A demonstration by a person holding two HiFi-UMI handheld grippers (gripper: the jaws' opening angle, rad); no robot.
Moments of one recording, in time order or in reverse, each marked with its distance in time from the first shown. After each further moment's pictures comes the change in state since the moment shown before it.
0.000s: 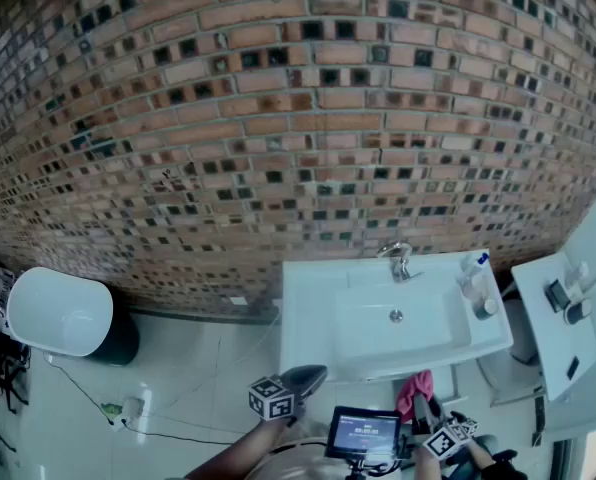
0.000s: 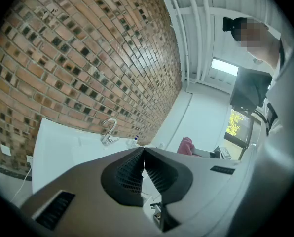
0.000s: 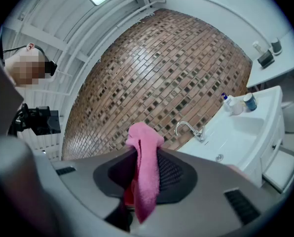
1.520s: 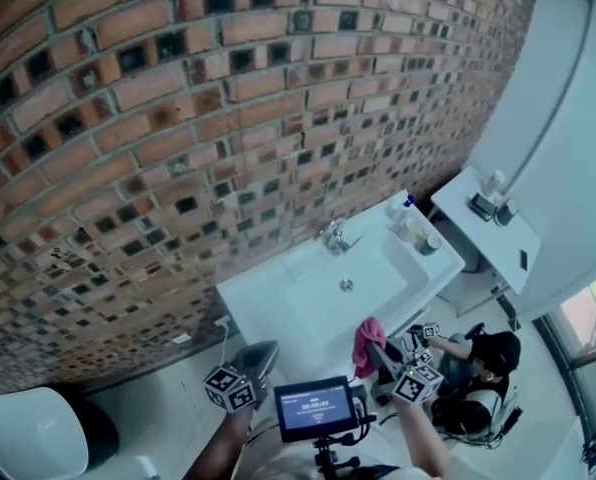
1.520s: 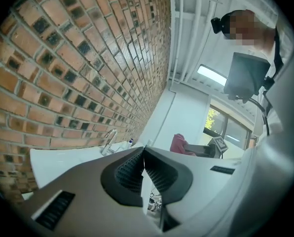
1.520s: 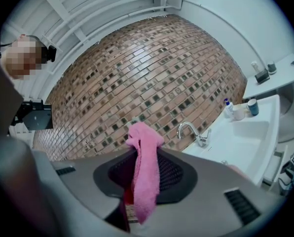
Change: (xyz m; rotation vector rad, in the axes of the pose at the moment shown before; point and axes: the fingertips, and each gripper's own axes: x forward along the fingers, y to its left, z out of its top) left arm -0.013 0.158 0.123 0.103 0.086 -0.262; right arm 0.191 0.073 -0.047 -0.152 -0.068 -0.213
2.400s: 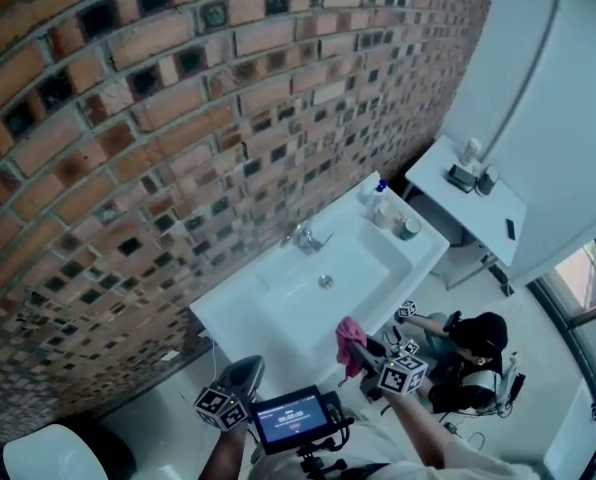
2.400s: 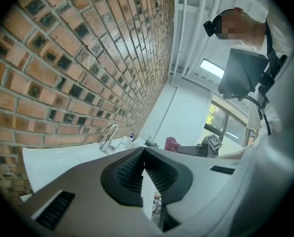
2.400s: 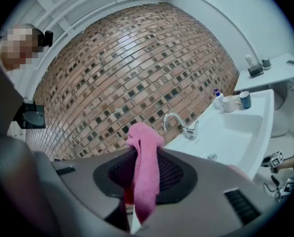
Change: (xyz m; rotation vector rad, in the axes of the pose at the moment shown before) left arm 0.045 0.020 -0.011 -0.001 0.067 -0.003; right arm 0.031 -0.070 -0.009 0.044 0.113 -0.099
